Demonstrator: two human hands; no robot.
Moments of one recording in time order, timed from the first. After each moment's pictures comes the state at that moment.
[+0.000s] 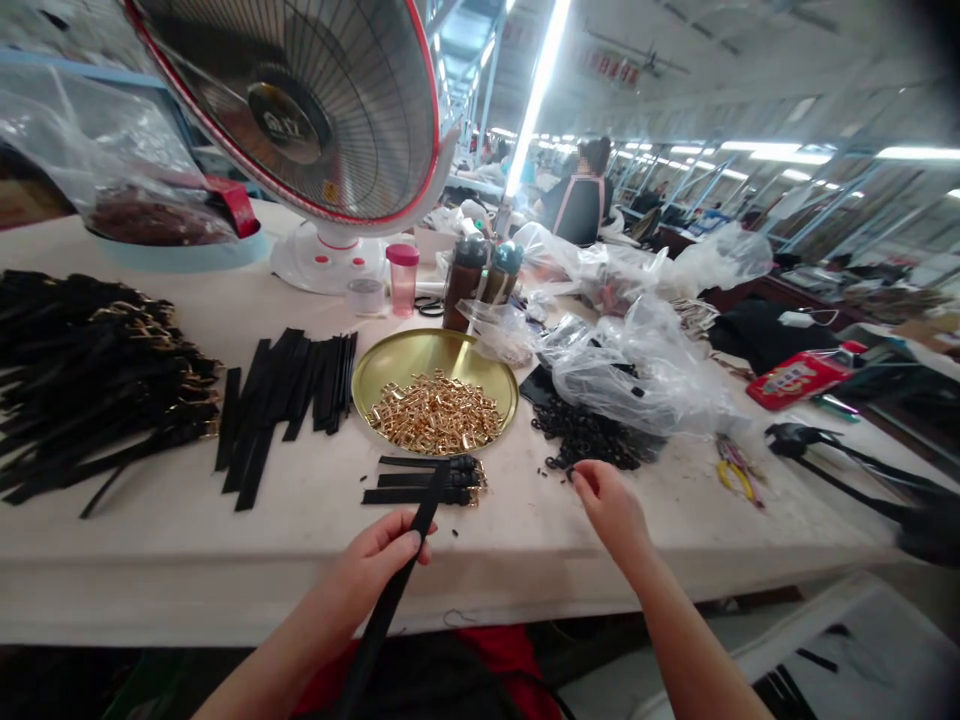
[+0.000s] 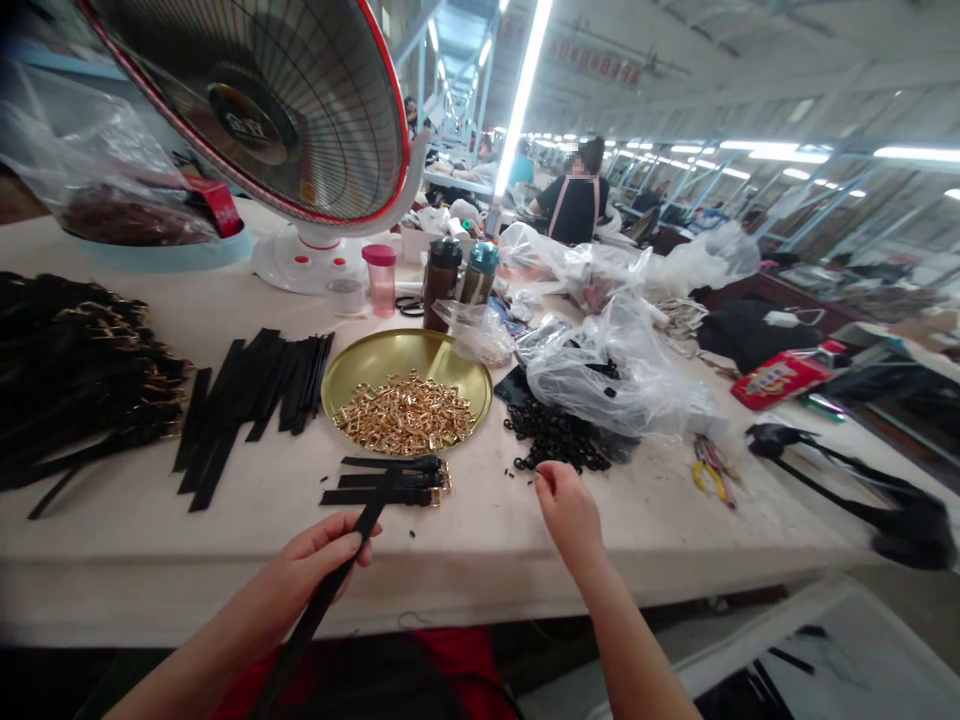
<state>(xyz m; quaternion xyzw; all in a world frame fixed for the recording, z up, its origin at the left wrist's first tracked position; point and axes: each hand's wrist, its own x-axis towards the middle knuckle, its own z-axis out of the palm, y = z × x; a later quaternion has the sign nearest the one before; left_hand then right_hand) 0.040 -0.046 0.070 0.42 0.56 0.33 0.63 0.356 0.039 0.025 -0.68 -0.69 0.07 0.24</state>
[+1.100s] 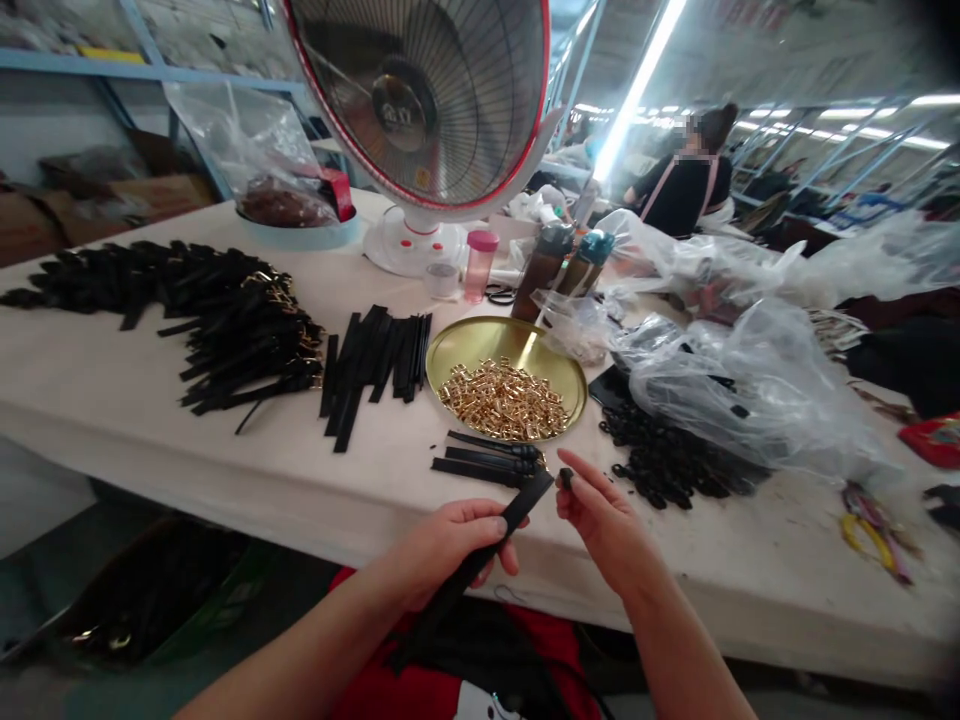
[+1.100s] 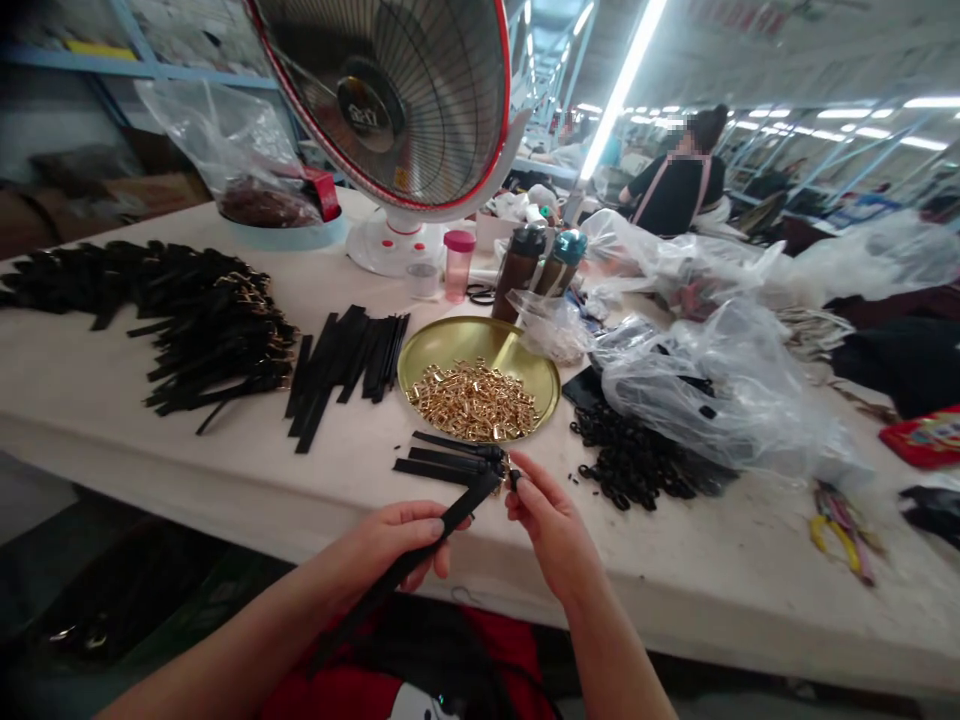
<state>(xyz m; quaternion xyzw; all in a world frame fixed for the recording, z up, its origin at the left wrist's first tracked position) 0.046 -0.061 0.080 0.31 0.40 0.35 0.79 0.241 0.000 0.057 -0.45 -0.38 0.68 0.44</state>
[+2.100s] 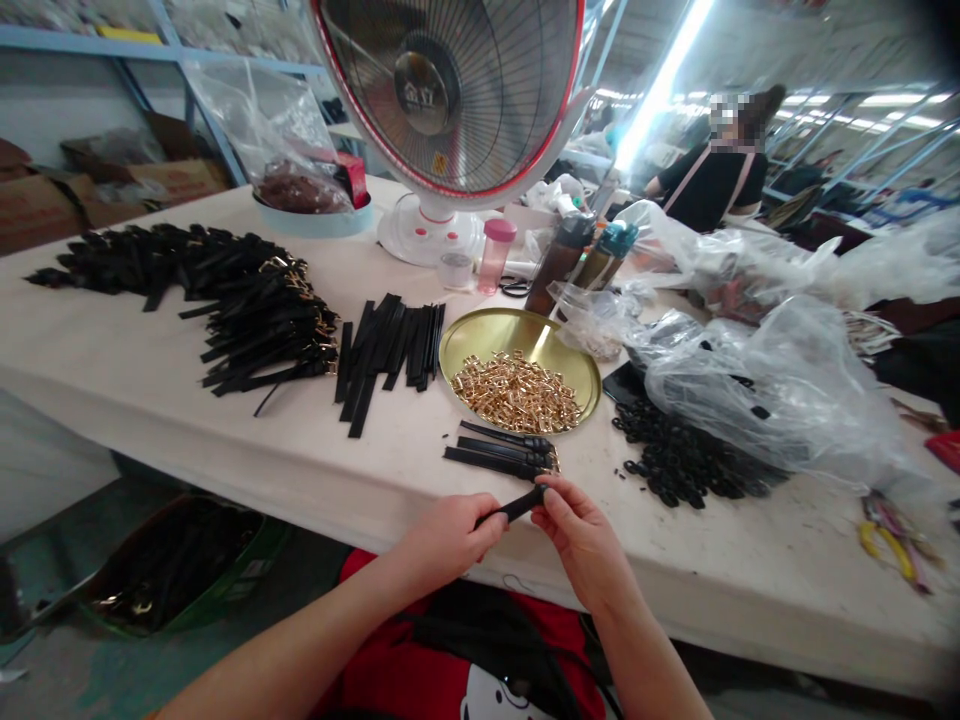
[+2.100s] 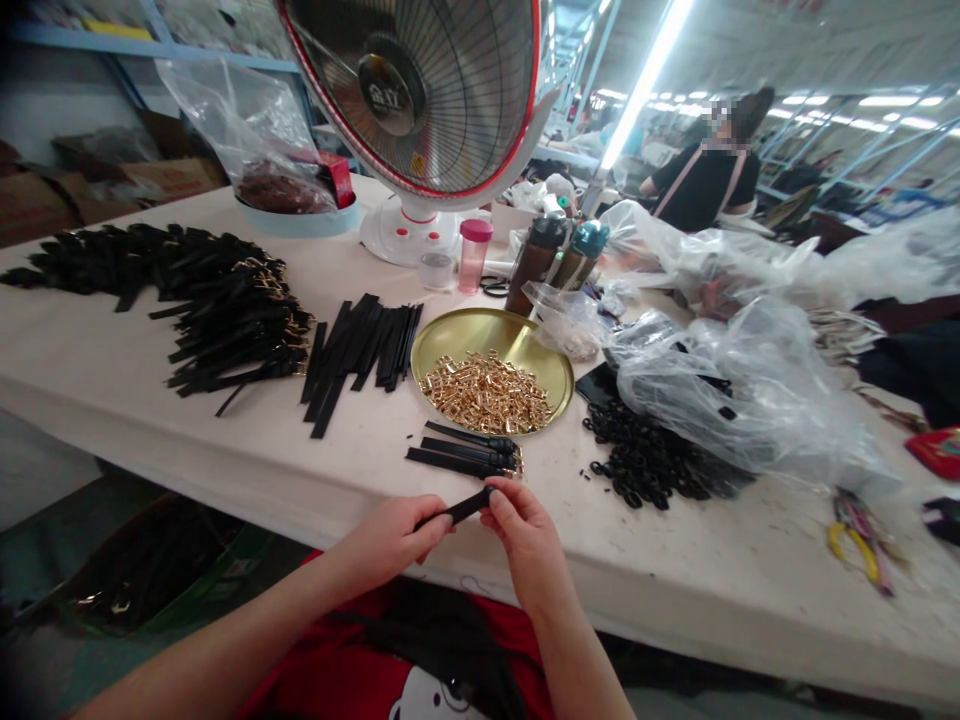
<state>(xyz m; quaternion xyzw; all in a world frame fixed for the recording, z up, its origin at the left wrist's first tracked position) 0.036 -0.066 0.071 0.64 0.58 0.21 0.47 0.209 -0.032 0.039 -0.49 -0.34 0.68 0.43</state>
